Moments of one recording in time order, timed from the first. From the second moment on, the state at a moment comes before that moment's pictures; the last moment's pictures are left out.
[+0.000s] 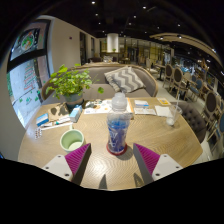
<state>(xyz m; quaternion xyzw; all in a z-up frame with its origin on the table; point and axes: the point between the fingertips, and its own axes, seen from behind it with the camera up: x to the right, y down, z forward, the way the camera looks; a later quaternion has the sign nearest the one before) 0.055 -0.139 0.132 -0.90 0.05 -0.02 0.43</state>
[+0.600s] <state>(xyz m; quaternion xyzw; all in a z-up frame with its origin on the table) 0.001 -0.274 0.226 -0.89 0.05 -0.05 0.44</state>
